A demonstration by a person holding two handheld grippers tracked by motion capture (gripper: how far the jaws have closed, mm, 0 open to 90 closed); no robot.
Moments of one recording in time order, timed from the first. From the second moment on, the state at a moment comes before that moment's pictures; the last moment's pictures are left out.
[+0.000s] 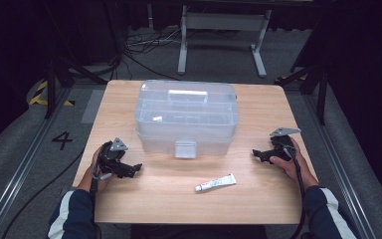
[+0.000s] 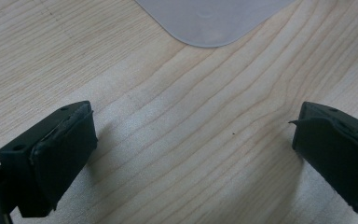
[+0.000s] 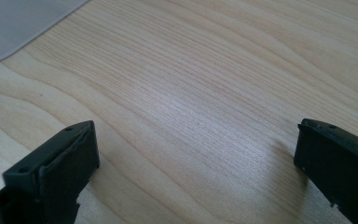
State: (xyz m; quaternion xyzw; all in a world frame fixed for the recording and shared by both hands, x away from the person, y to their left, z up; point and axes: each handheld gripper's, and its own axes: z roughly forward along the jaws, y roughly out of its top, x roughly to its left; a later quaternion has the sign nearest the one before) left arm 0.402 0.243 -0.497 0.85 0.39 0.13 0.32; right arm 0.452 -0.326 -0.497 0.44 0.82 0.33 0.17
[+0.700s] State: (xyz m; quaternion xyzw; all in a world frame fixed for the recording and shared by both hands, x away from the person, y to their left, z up) left arm 0.401 0.243 -0.497 0.85 0.39 0.13 0.32; right arm 0.452 -0.329 -0.497 0.44 0.82 0.33 0.17
